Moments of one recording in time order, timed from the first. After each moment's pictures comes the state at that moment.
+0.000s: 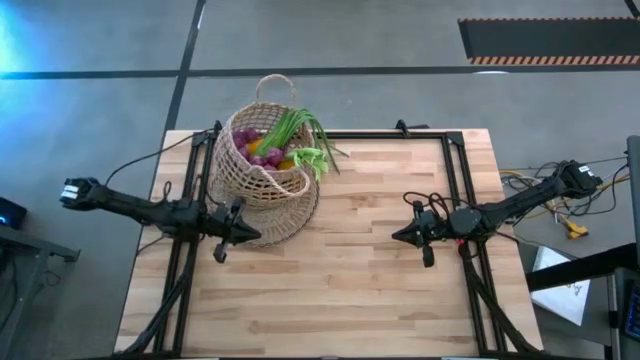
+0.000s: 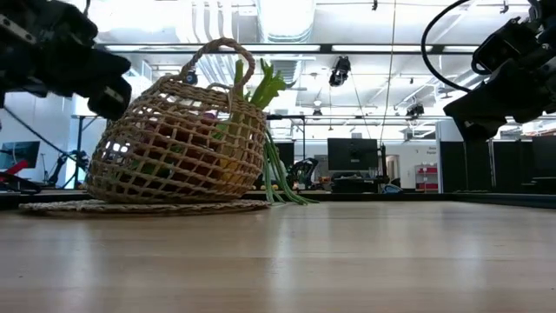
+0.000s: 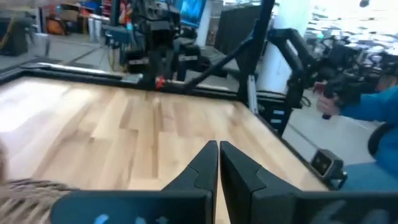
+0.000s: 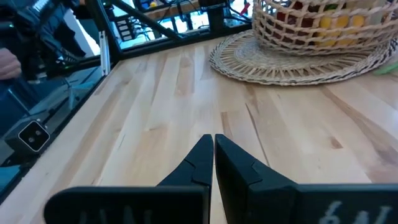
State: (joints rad) left arm -0.18 0.43 0.01 0.44 0.02 -0.20; right arm 0.32 0.67 0.01 0.42 0.21 0.29
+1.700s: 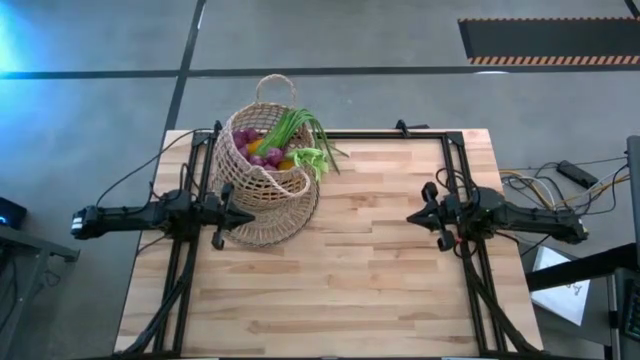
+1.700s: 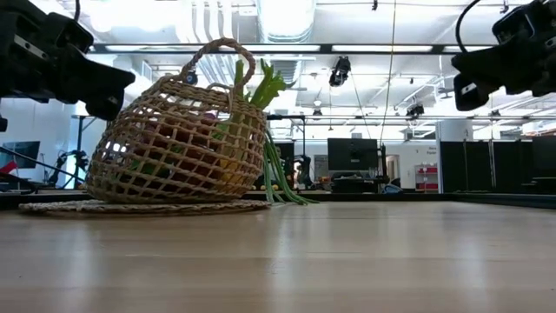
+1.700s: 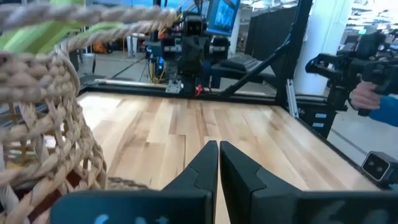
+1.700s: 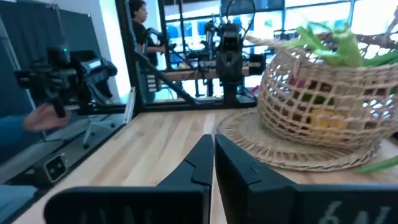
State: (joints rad) left arm 0.06 0.10 0.00 0.04 0.12 -0.10; right arm -0.10 0.01 0.01 0.05 -0.28 0.09
